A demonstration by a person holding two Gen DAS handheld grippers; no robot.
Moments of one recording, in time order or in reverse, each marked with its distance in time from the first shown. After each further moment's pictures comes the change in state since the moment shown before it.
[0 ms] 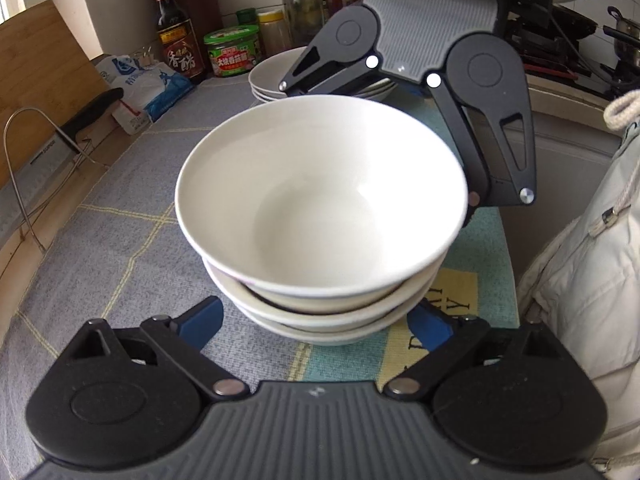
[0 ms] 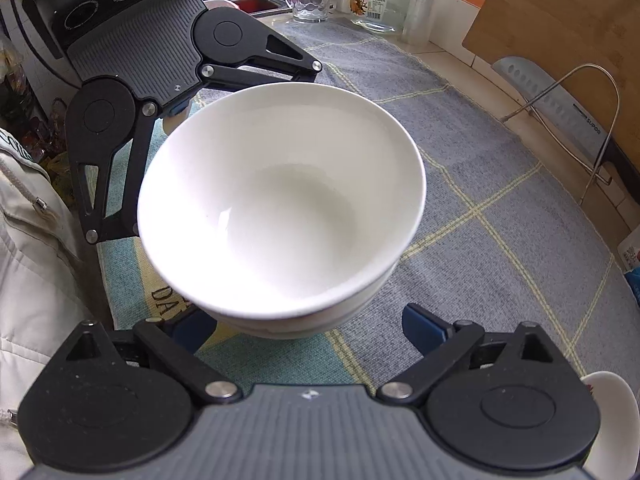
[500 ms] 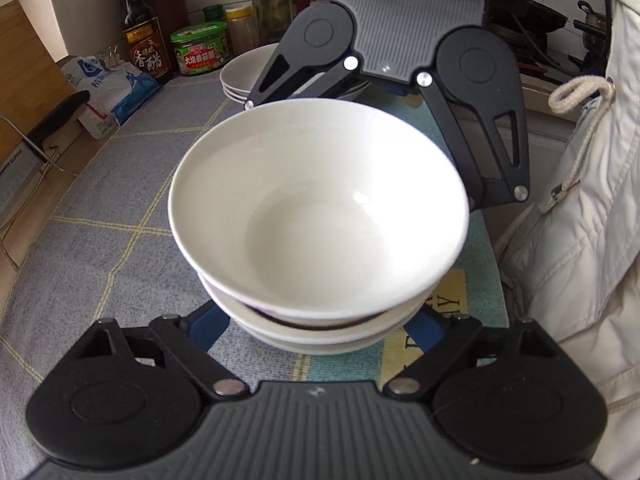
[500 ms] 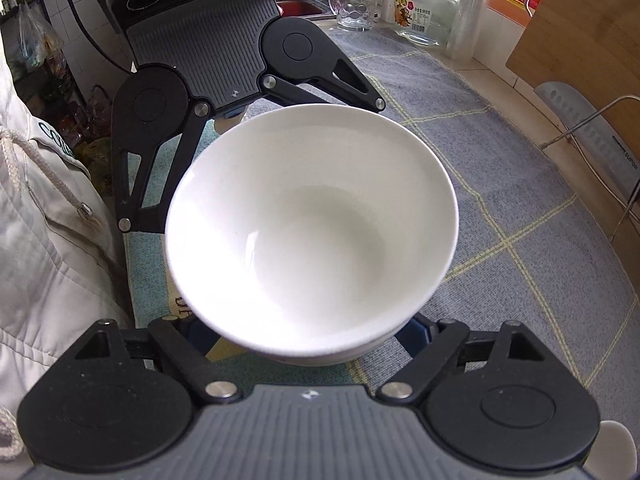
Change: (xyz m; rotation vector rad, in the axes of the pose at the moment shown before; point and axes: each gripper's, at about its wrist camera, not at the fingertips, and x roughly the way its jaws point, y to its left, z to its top) left arm 0.007 0.013 0.005 0.047 0.025 -0.107; right arm 0.001 -0.002 0.012 -0.089 -0.006 0.097
